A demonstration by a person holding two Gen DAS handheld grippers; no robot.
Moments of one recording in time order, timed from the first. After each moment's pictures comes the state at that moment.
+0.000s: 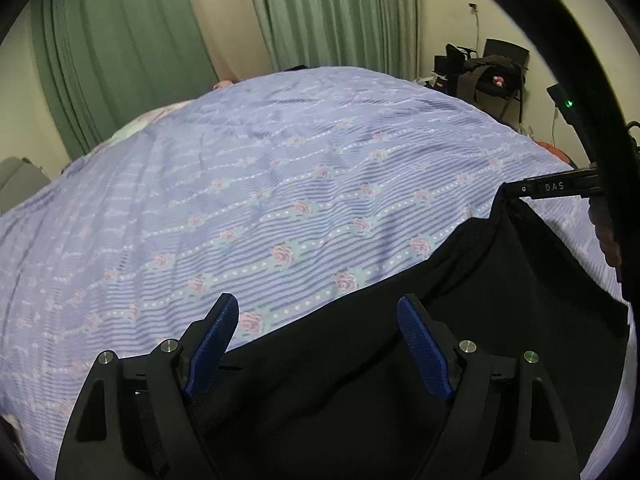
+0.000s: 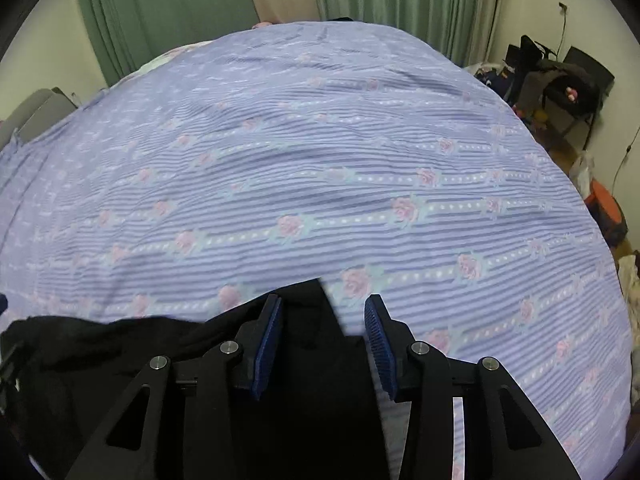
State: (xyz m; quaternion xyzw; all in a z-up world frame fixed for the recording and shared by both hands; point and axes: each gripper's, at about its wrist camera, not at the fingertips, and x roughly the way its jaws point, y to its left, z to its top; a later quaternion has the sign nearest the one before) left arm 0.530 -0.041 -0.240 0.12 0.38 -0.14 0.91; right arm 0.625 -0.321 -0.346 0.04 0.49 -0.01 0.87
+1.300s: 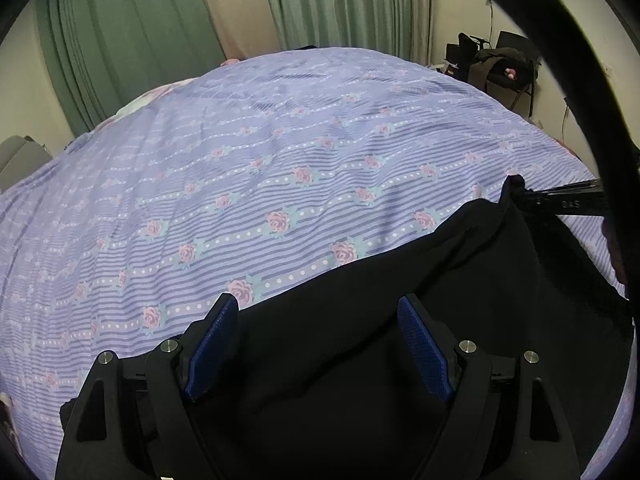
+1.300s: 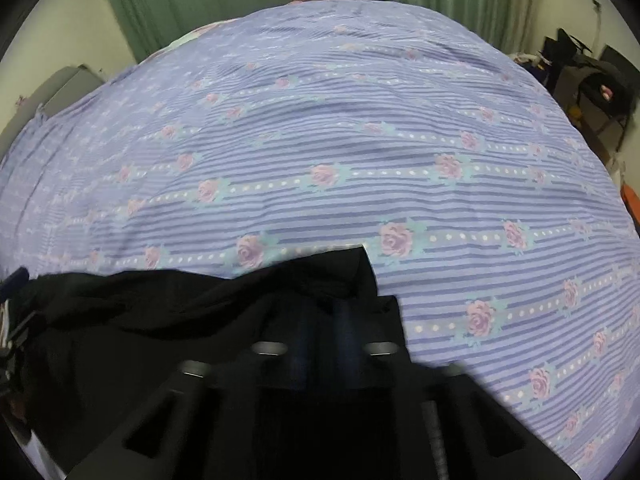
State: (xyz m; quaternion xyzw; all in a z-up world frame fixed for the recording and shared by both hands) left arm 0.528 -0.045 -0.261 0.11 0.41 -0.12 0.90; right arm 0.609 -0.310 -0.369 0.04 0.52 0.07 0.85
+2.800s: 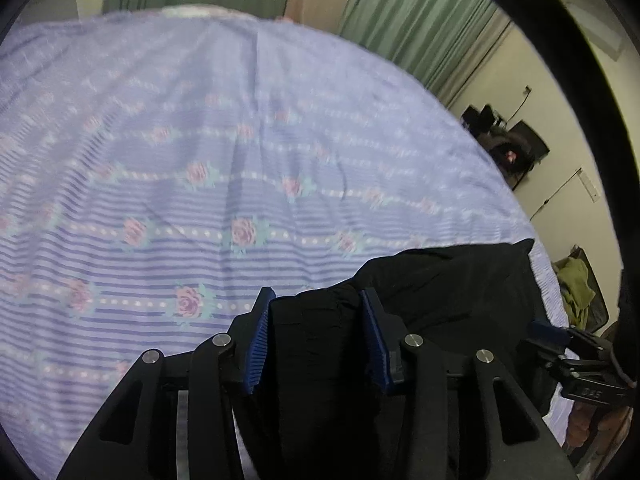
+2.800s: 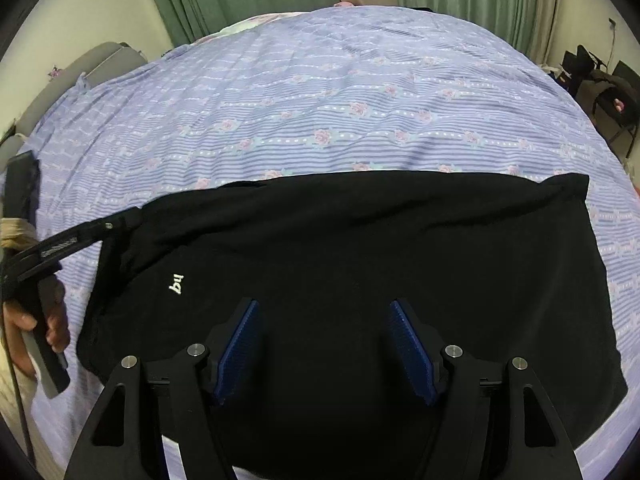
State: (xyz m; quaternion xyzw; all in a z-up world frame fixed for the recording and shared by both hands) left arm 0.522 0.195 -0.266 -0.13 0.45 -0.16 0.87; right arm 0.485 -0.074 -0.322 0.04 0.51 0.08 0.86
